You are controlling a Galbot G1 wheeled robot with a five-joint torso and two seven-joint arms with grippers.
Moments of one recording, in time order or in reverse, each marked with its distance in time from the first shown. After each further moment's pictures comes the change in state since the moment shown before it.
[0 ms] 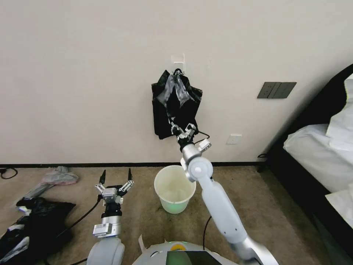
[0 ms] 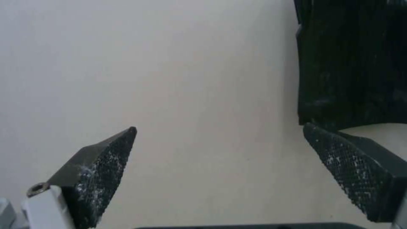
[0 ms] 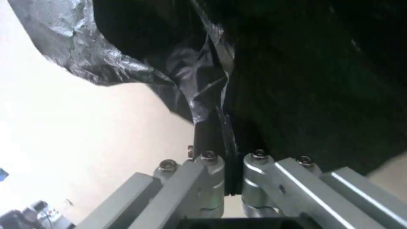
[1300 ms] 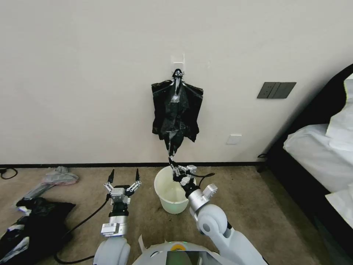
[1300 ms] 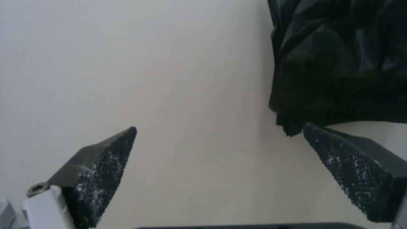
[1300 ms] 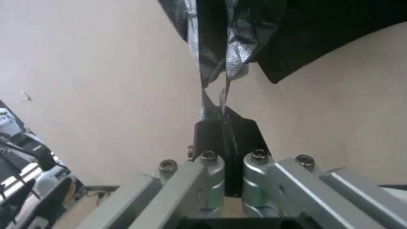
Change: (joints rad) left arm -0.014 0.013 0.061 0.010 0.030 0.005 0.002; right arm -0.430 -0.230 -0.090 0.216 -0.360 0.073 -0.100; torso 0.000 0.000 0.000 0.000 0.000
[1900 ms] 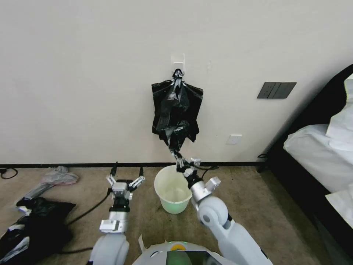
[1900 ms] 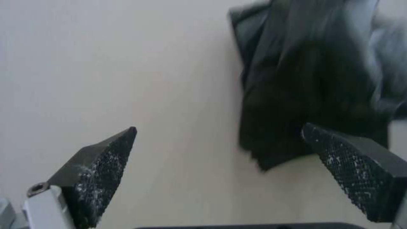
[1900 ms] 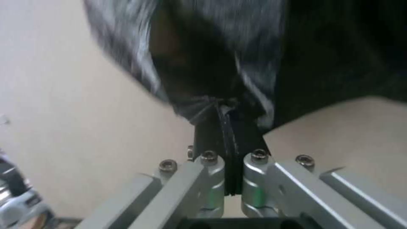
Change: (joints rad) left arm -0.048 0.120 0.038 -0.138 -0.028 0.104 0.019; right arm 0.091 0.047 0.061 -0.014 -0.047 0.003 0.025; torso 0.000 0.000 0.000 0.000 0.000
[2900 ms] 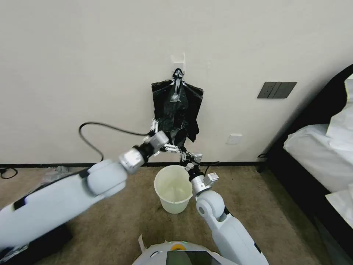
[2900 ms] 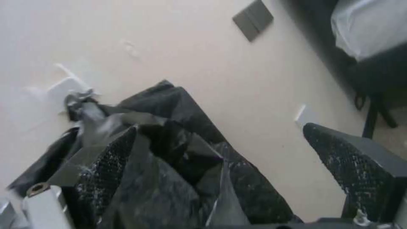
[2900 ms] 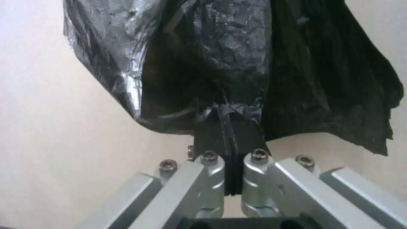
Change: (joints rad) left arm -1.431 0.786 0.895 0.048 -0.522 0.465 0.004; right arm 0.015 0.064 0.032 -0.069 -0.204 0.024 -0.006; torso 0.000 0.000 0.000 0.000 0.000
